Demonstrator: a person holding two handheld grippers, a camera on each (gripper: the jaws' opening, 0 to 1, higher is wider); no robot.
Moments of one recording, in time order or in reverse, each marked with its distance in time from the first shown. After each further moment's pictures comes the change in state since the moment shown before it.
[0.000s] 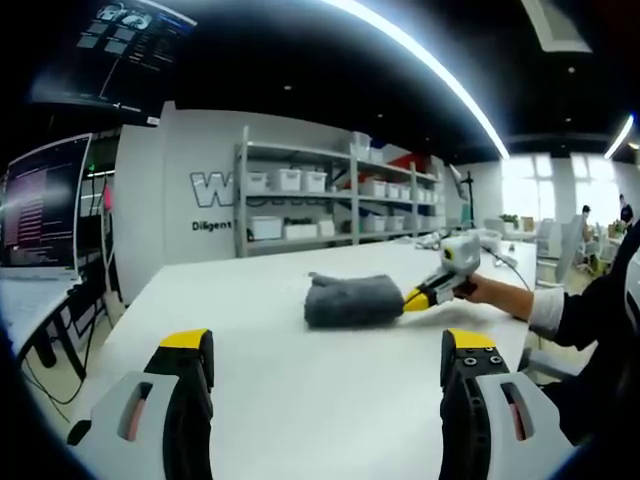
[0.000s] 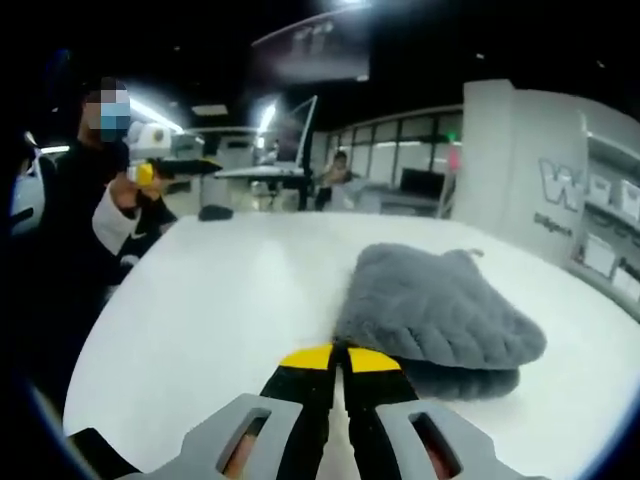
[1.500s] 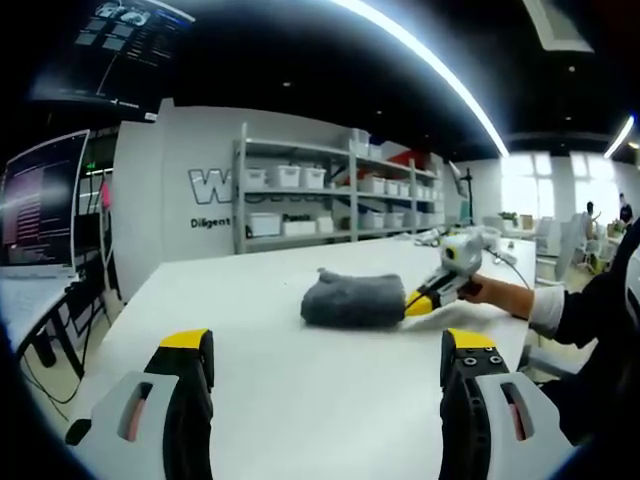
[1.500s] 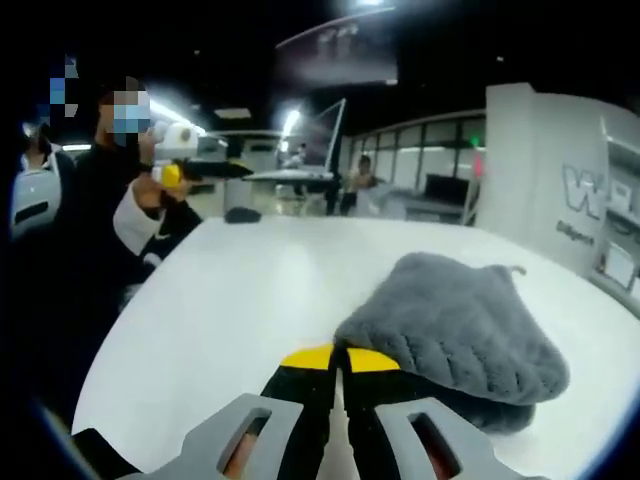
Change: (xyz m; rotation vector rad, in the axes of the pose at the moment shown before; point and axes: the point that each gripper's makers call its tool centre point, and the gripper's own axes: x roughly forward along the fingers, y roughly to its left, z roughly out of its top) left arm 0.003 -0.001 -0.004 0.001 0.015 -0.005; right arm 0.011 0.033 0.008 -0.020 -0.022 0.109
